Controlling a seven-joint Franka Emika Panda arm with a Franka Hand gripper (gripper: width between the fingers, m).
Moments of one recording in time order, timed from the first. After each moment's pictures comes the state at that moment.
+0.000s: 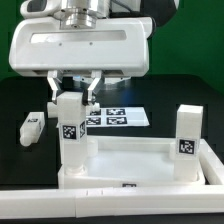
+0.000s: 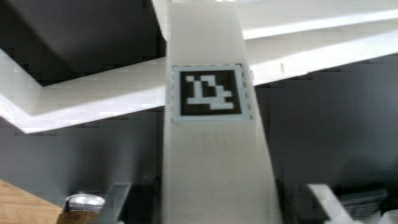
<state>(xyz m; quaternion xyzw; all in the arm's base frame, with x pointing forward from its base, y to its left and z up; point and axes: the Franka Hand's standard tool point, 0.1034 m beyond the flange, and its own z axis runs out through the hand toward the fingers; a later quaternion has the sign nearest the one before) 0.599 -0.063 0.129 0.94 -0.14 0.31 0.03</state>
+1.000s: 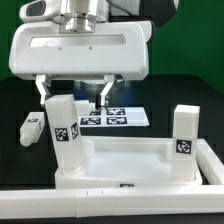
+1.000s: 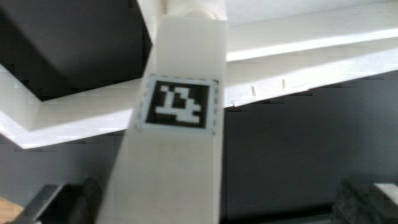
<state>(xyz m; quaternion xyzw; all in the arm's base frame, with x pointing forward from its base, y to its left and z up) 0.603 -0.063 0.127 0.95 -0.15 0.27 0.02</state>
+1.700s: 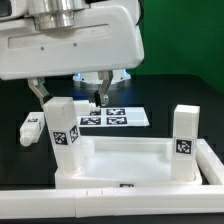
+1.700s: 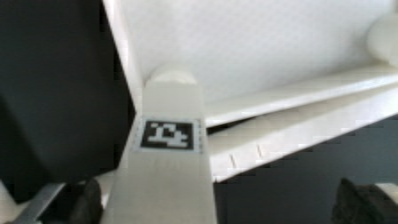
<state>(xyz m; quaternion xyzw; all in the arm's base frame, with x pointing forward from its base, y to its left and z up) 0.608 -0.063 0.122 0.98 -0.16 0.02 -0.07</state>
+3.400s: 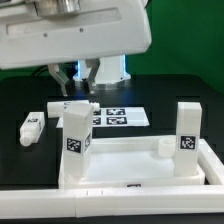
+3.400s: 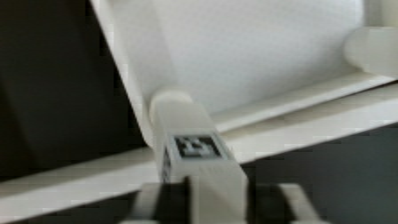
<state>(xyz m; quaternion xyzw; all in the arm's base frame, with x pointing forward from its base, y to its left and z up) 0.626 -0.055 0.152 0.99 -0.11 0.00 -0.07</state>
